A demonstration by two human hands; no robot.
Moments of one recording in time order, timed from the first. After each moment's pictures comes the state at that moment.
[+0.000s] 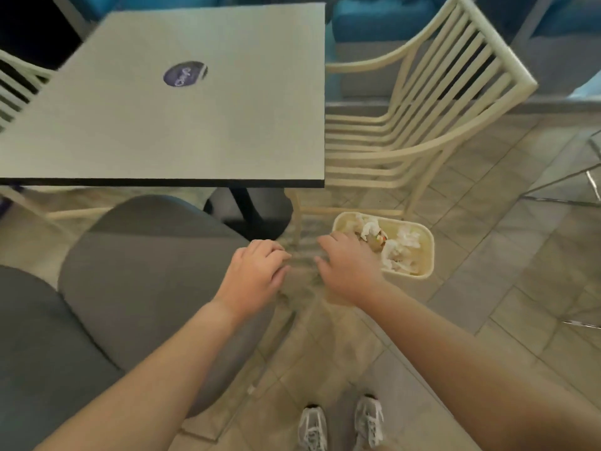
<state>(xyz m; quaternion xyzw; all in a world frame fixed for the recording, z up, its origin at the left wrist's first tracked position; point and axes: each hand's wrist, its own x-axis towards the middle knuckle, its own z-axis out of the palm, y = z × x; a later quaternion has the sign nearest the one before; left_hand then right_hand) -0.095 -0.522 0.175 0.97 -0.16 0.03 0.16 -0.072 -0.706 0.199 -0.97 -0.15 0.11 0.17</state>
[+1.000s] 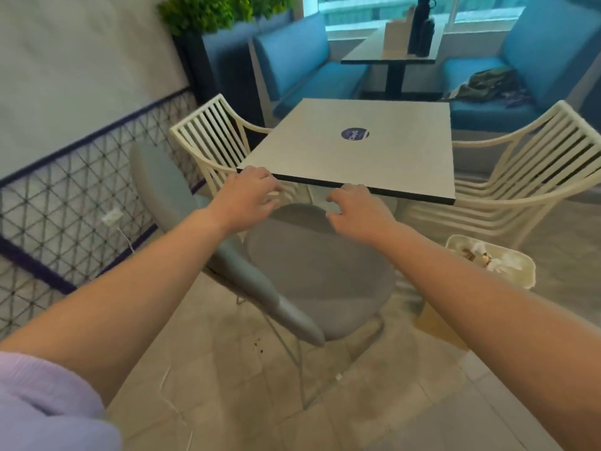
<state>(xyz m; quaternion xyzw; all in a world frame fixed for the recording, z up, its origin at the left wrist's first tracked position) -0.364 -0.252 0.441 0.99 -0.07 0.13 0.02 -0.314 -0.462 0.423 -0.94 -0.31 0.00 0.15</state>
